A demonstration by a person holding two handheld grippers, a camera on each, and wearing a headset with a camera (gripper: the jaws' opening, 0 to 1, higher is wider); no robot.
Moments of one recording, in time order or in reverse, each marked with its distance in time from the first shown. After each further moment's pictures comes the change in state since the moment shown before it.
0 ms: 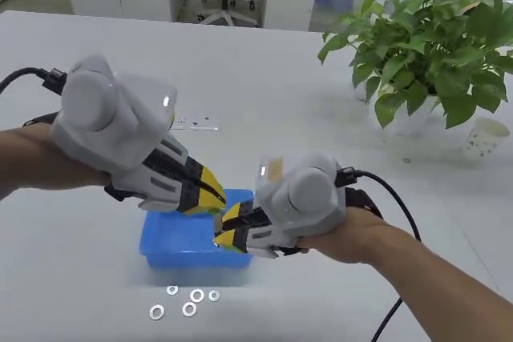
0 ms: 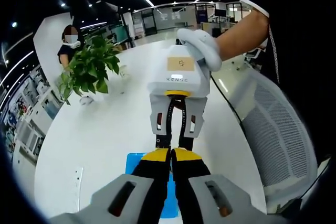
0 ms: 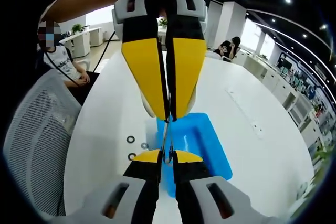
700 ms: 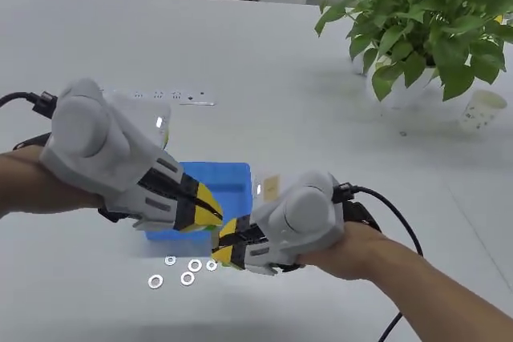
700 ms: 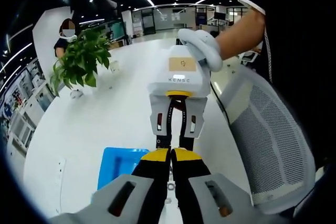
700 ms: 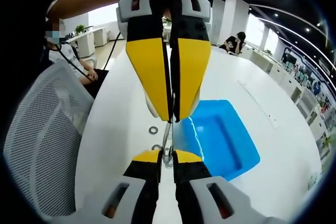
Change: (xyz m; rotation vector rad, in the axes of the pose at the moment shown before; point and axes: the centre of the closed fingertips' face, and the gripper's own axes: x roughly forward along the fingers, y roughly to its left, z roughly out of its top) left arm 0.017 -0.043 -0.012 -0.052 -0.012 -0.045; right arm 0.006 0.049 -0.023 0.024 0.015 0.051
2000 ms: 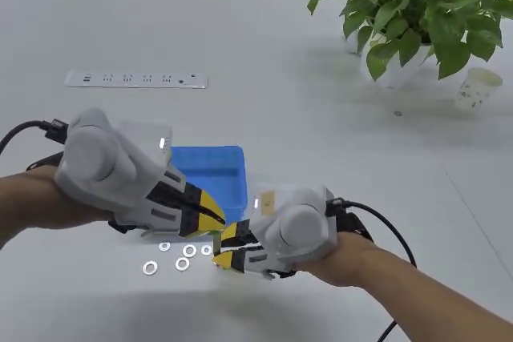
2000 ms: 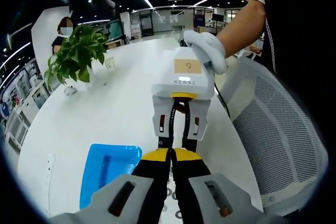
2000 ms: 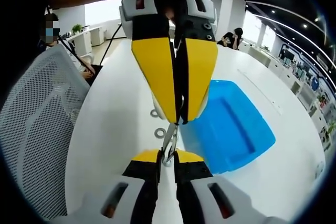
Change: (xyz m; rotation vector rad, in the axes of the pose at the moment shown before) left arm 0.038 -0.009 -0.028 -0.003 -0.022 -0.023; right arm 0.022 0.013 -0.042 0.028 0.015 -0.016
